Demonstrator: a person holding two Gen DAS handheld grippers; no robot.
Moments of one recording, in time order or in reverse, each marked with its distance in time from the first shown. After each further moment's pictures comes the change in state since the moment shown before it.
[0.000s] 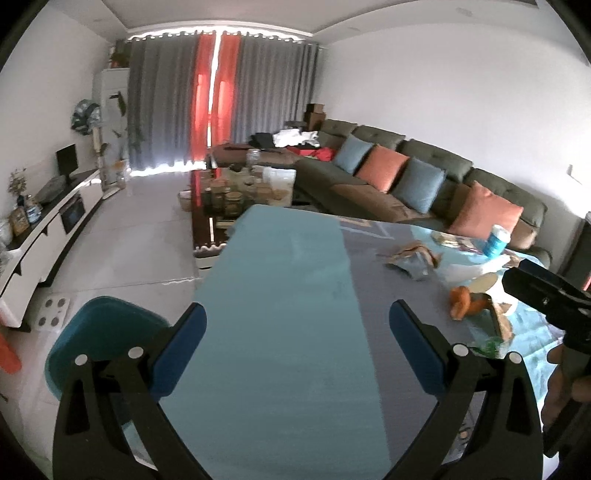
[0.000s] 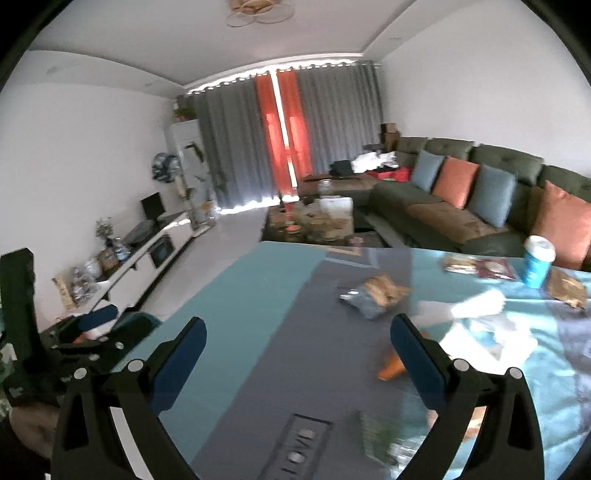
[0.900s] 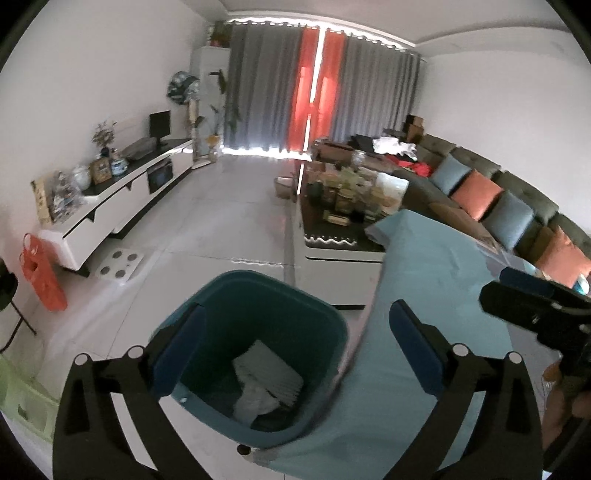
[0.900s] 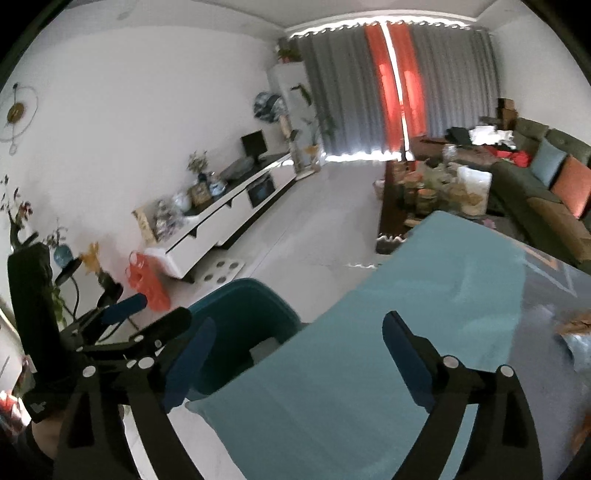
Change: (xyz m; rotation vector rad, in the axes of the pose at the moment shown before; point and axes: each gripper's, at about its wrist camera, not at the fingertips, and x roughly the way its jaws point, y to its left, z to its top) left arm -0.029 0.180 -0.036 -0.215 -0.001 0.328; right arm 0.116 0.180 0.009 -0.174 0.217 0.403
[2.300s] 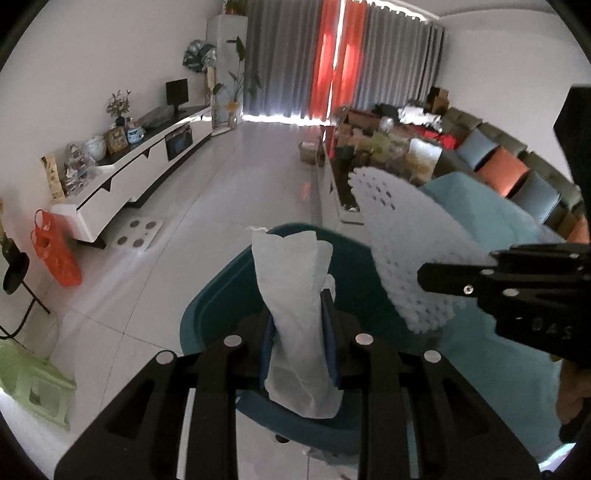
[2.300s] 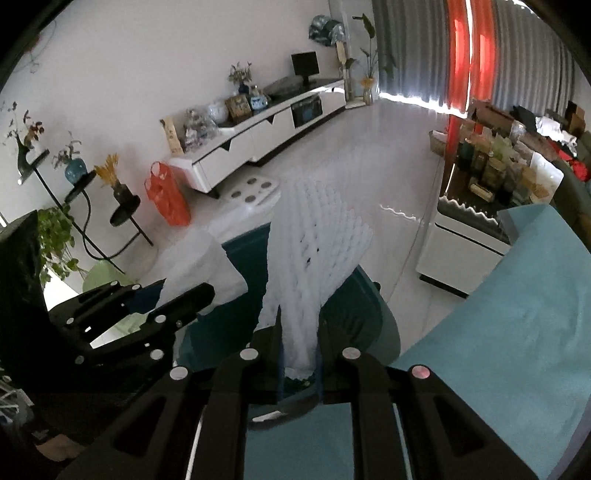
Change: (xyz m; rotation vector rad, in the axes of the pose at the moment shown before) left arm 0.090 0.106 -0.014 -0.033 0.155 0.084; right arm 0.135 0.084 0.008 -0.202 0.347 0.099
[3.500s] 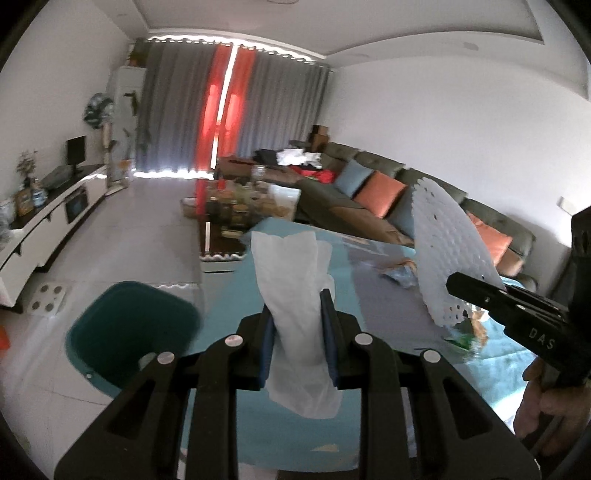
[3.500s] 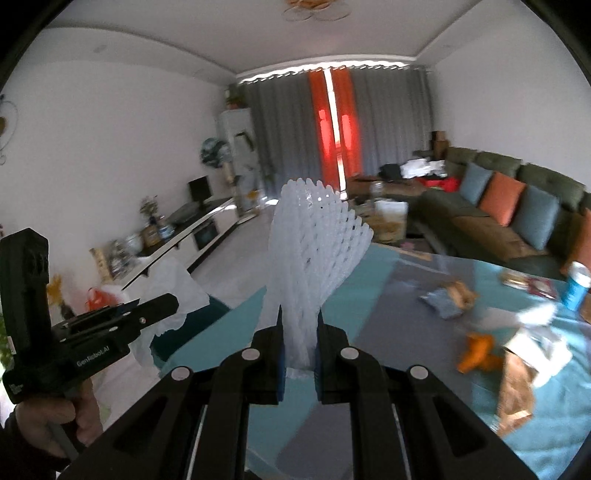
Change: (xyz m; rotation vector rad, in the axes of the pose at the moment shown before) left arm -0.205 -0.182 -0.046 0.155 -0.223 -0.416; right arm -0.243 -0.060 -0.170 0.263 -0.497 -0.315
